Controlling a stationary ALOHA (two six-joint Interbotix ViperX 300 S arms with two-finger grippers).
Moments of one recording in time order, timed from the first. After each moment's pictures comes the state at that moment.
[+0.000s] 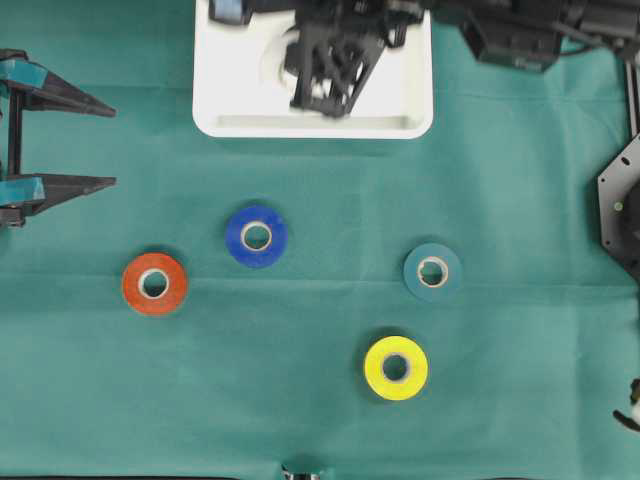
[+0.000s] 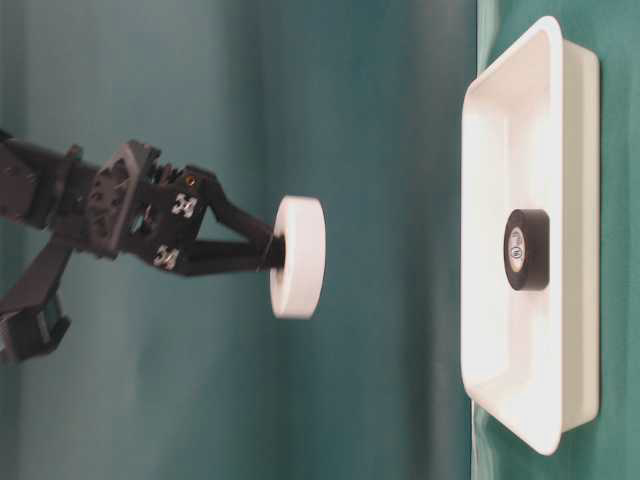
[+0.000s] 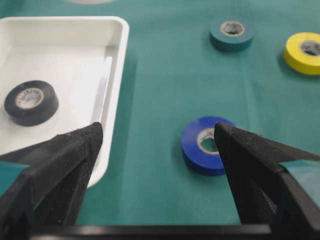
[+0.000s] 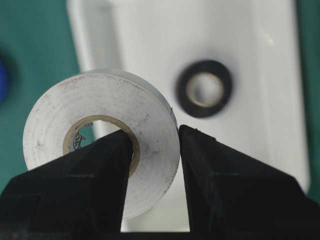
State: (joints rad) left arm 0.06 -0.93 1.18 -0.01 0.05 0.06; right arm -0.23 0.14 -0.14 -0.15 1.15 0.17
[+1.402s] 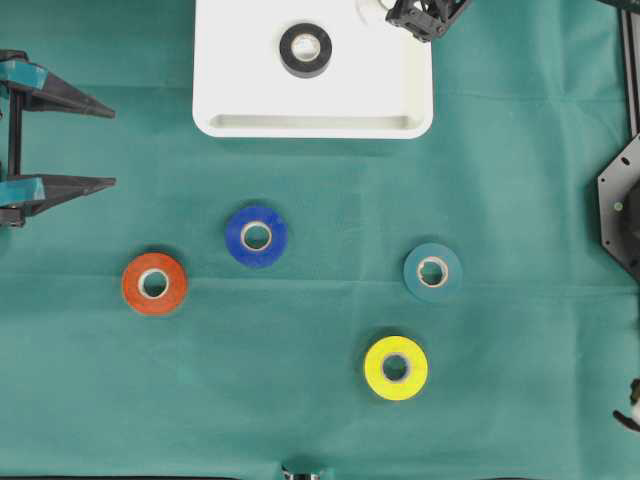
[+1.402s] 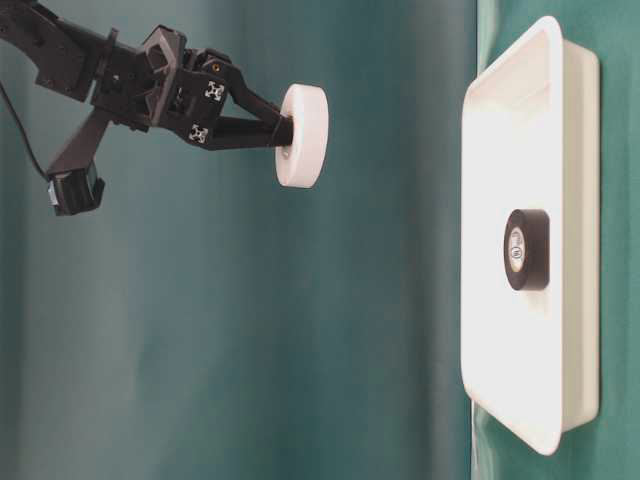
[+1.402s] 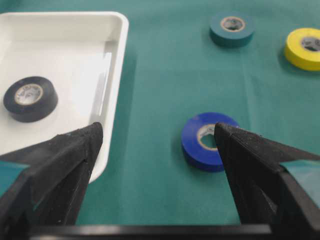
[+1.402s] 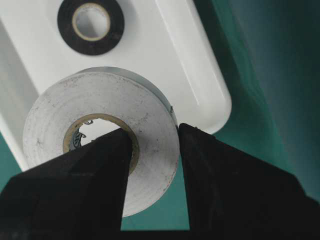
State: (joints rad) left arm 0.06 -0.93 1.18 -0.01 0.06 0.06; right arm -0.42 -0.09 0.19 -0.18 0.98 0.19
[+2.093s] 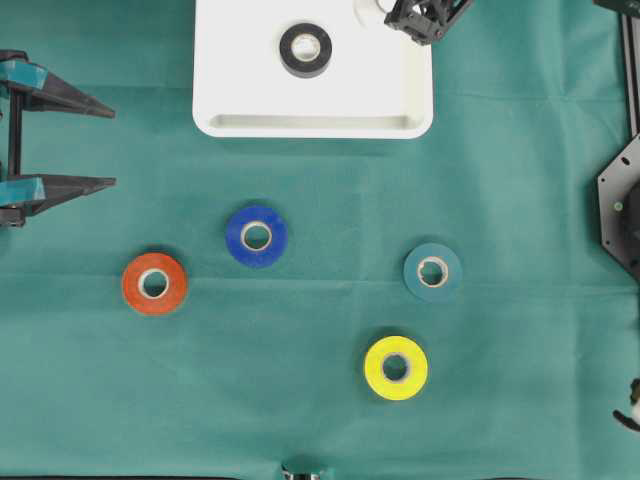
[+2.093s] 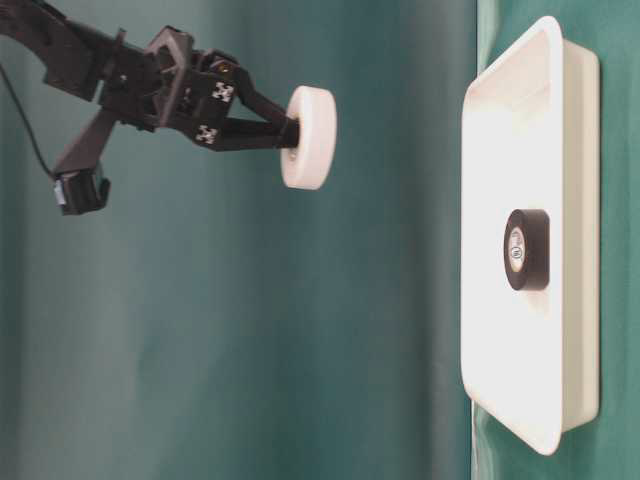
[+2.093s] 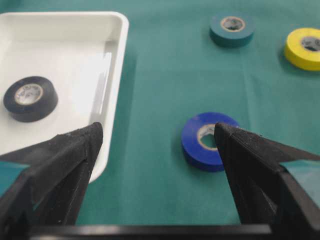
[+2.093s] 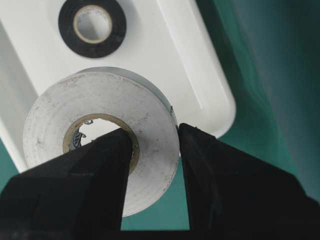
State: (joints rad) left arm 0.06 -0.93 1.18 -0.01 0.06 0.06; right arm -0.42 -0.09 0.22 -0.18 0.94 0.19
